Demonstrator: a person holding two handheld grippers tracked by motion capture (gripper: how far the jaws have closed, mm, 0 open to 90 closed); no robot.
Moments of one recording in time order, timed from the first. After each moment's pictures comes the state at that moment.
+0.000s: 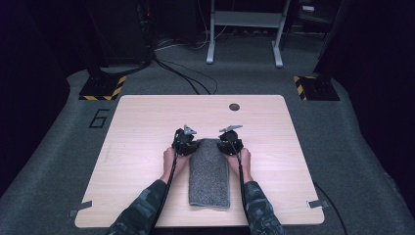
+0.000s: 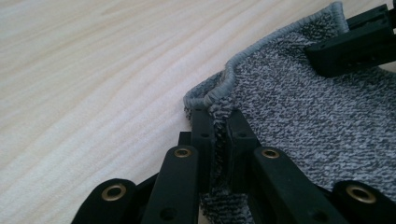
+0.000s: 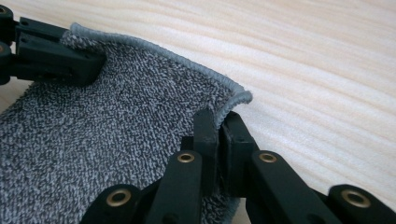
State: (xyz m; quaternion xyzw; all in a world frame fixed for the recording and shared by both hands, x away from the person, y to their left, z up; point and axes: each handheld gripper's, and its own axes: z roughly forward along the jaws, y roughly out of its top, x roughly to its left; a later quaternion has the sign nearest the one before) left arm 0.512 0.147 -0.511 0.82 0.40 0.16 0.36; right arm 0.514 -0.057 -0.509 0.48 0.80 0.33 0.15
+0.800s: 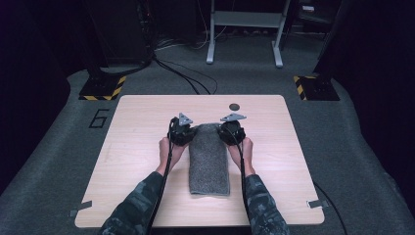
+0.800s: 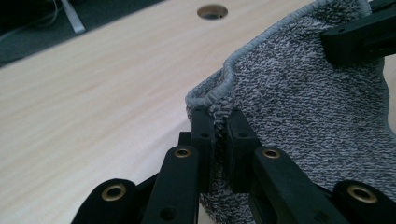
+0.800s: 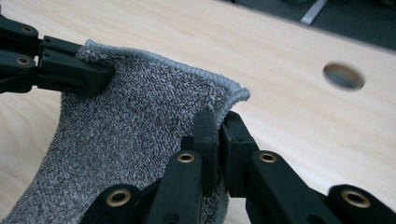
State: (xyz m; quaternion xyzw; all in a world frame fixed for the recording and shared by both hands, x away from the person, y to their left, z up) left arm 0.516 0.156 -0.457 0.80 0.38 0.22 0.40; right arm 0.510 -0.057 -0.448 0.43 0.78 0.39 0.23
